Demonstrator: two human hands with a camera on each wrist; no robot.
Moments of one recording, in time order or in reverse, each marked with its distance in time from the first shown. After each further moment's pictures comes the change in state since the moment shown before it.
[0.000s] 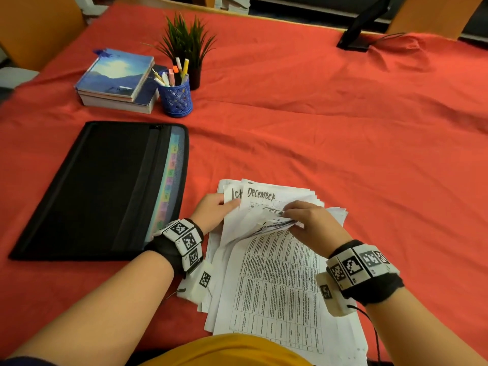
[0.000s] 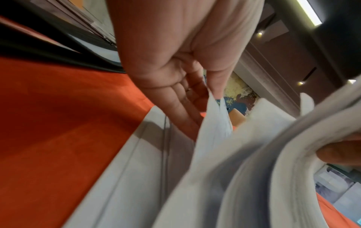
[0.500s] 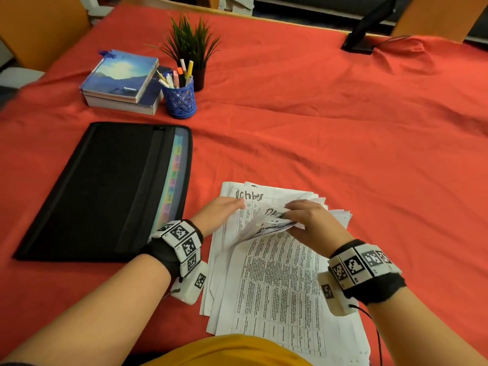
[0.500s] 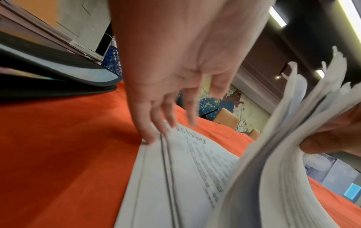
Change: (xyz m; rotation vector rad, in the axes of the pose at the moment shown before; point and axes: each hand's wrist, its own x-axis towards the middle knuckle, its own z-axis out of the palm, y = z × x) left_hand -0.002 0.012 -0.004 0.092 -0.170 -0.042; right_hand 0.010 0.001 -0.003 -0.044 -0.041 -0.061
